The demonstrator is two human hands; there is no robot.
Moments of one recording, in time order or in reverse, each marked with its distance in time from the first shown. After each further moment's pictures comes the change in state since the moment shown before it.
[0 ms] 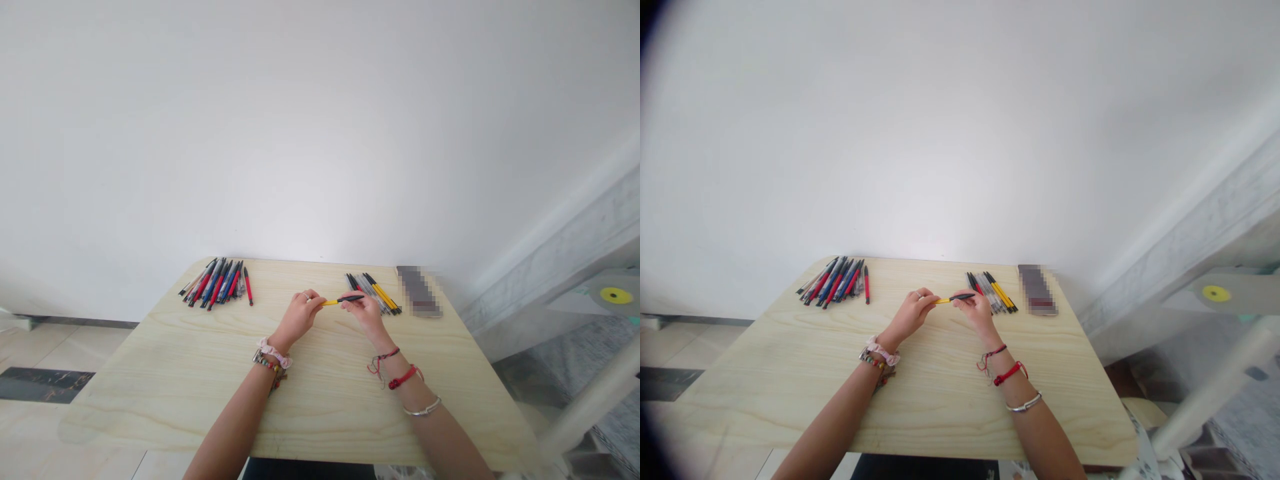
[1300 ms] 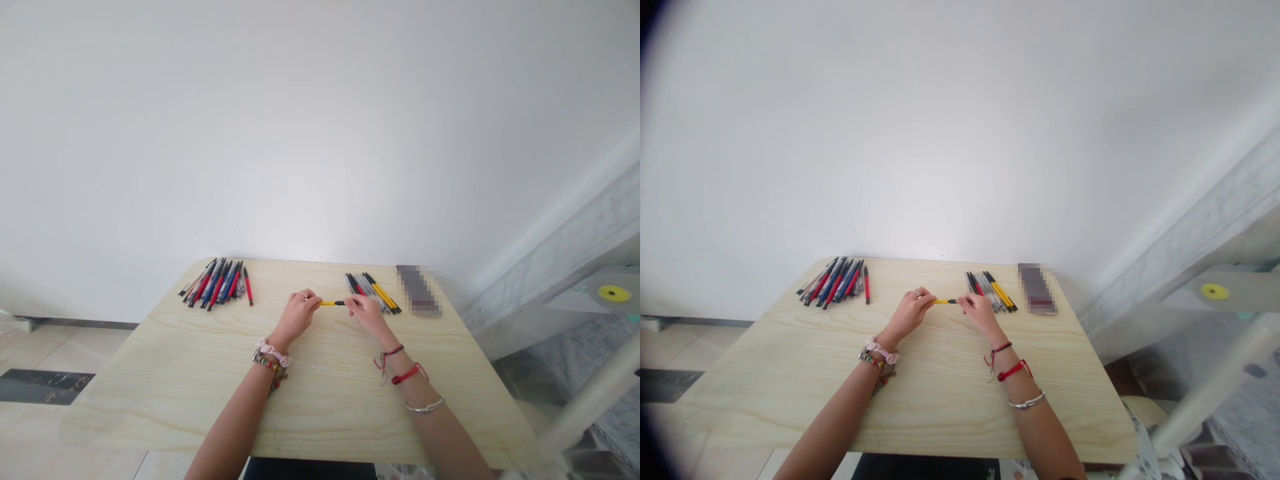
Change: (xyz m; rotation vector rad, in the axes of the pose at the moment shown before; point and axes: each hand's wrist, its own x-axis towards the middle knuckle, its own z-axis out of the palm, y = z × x) left_hand -0.001 -0.007 0.003 0.081 -0.004 -0.050; right_hand 0.002 0.002 -0.015 -0.436 -0.111 -0.026
